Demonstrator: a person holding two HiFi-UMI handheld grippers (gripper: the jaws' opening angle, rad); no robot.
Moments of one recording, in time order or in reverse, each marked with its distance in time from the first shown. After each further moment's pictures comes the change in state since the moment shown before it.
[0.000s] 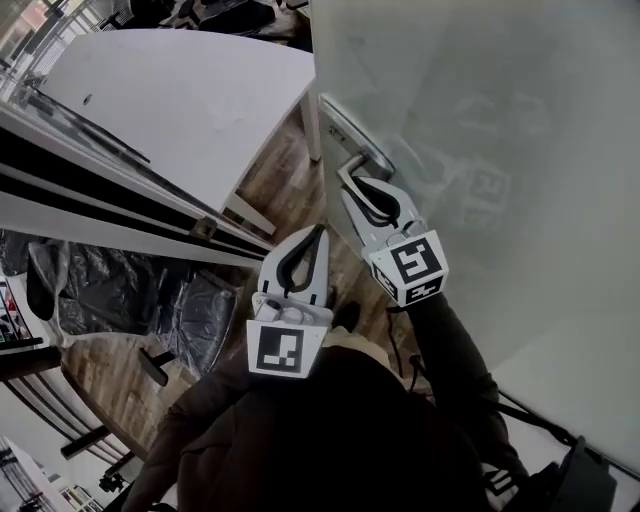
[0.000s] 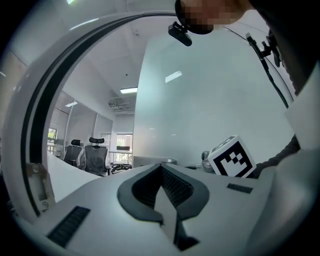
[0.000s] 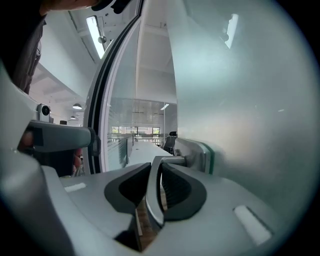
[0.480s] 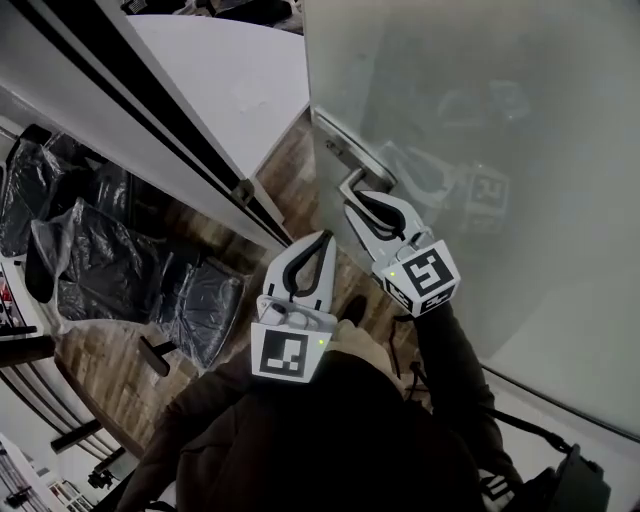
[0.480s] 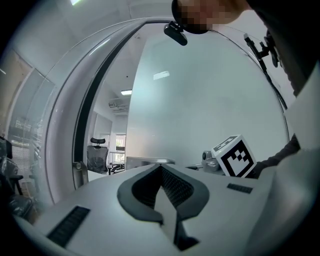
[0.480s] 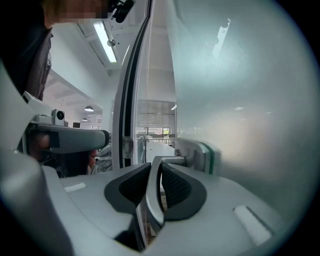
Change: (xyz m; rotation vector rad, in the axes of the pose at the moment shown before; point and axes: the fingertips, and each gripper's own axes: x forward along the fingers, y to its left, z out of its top) left arm -0.059 0.018 -0.004 -0.001 0.003 -0.006; right arm -0.007 0.079 -0.001 -0.004 -0.010 0.139
